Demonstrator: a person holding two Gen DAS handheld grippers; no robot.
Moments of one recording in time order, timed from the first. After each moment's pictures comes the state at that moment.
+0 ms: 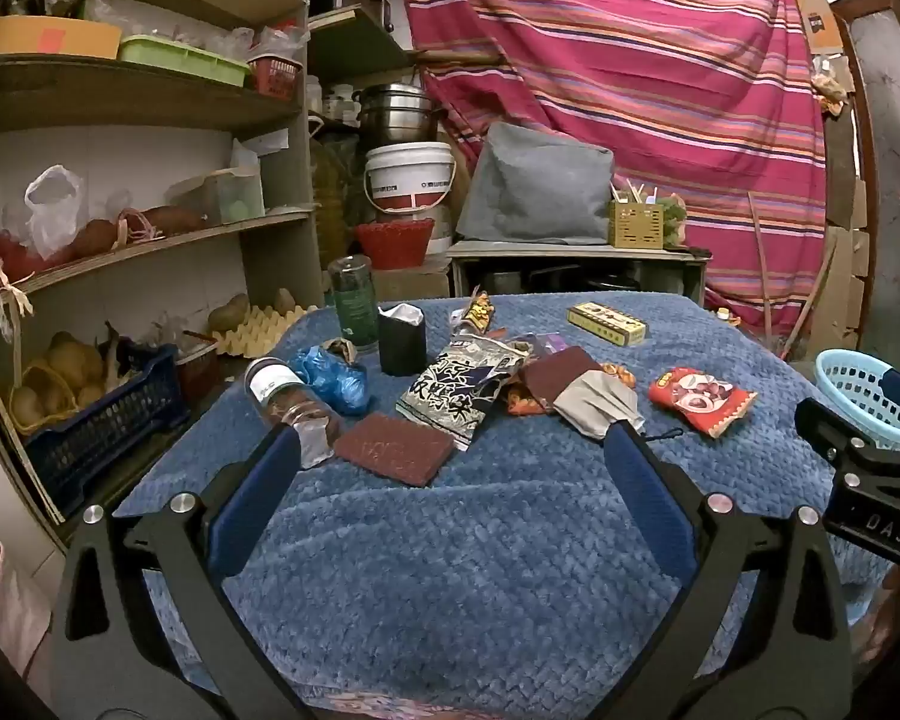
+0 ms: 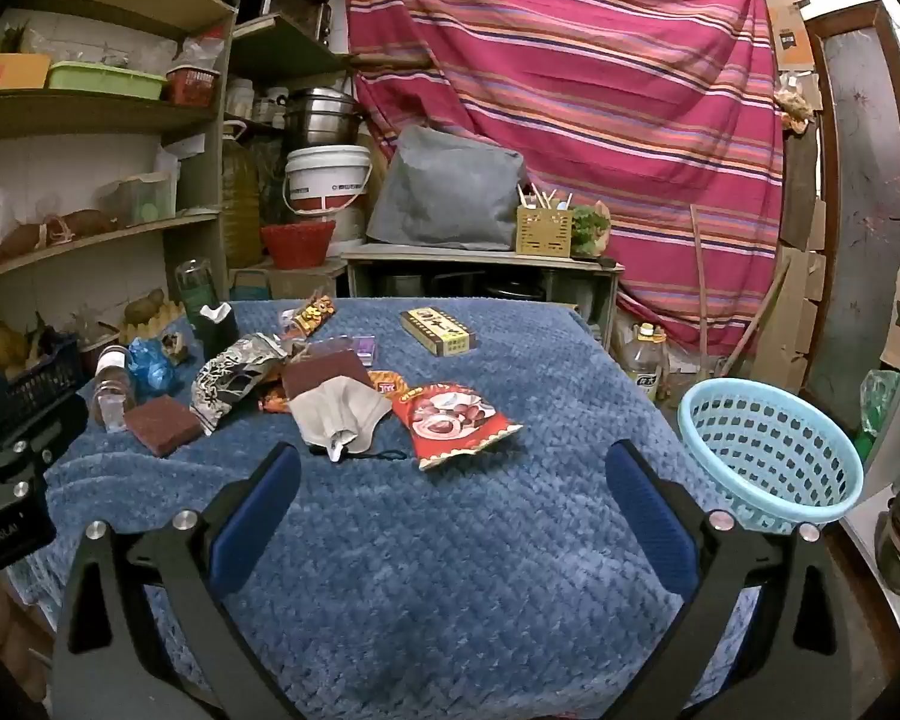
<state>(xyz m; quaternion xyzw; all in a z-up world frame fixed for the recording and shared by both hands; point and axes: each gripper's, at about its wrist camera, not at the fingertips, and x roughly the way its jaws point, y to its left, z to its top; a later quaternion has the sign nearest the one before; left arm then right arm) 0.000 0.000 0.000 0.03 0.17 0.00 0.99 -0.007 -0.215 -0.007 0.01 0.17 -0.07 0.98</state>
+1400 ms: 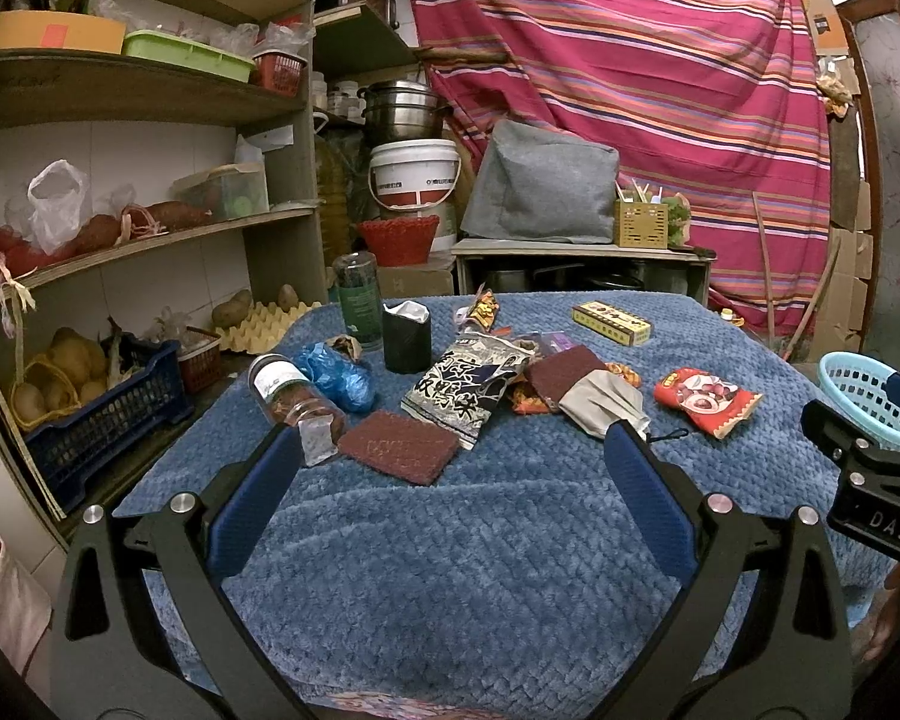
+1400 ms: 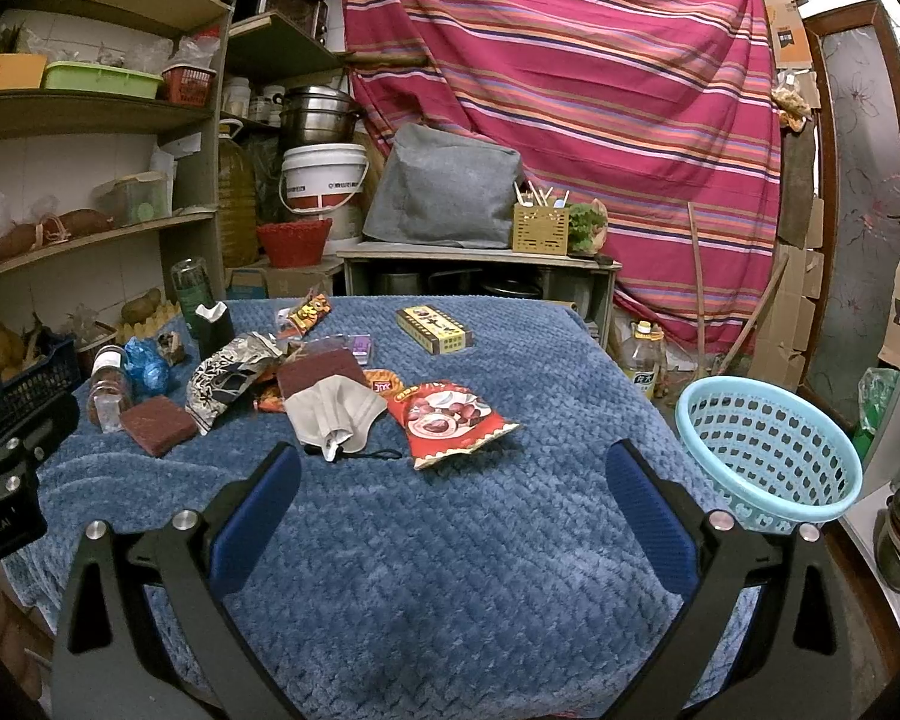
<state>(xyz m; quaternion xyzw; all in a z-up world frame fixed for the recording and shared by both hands) 0.001 0.002 -0.001 0.03 0.17 0.00 0.99 -0.005 -0.218 -0.008 0.01 0.18 -0.07 0.98</state>
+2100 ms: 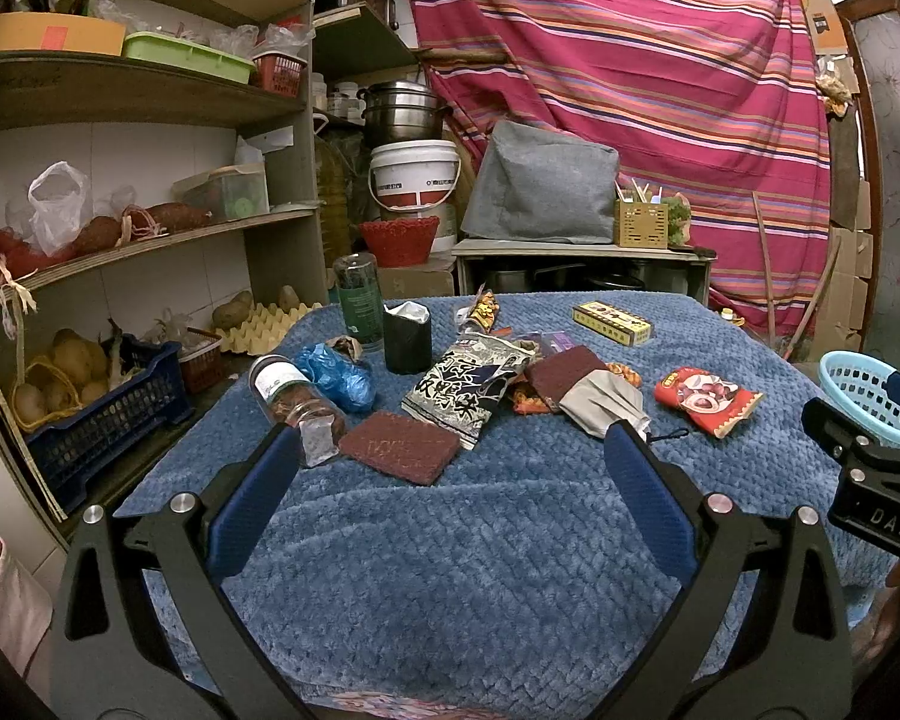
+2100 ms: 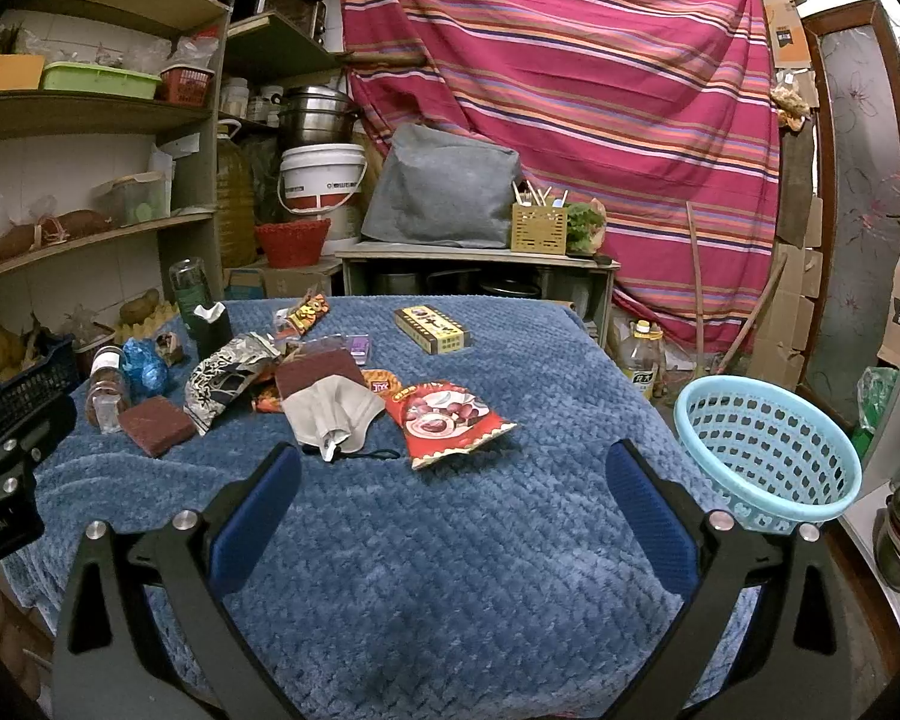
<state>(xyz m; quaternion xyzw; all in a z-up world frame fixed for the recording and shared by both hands) 0.004 0.005 -0.002 0.03 0.17 0.00 0.99 -0.005 -0.220 -0.008 0.01 0.18 -0.07 0.98</state>
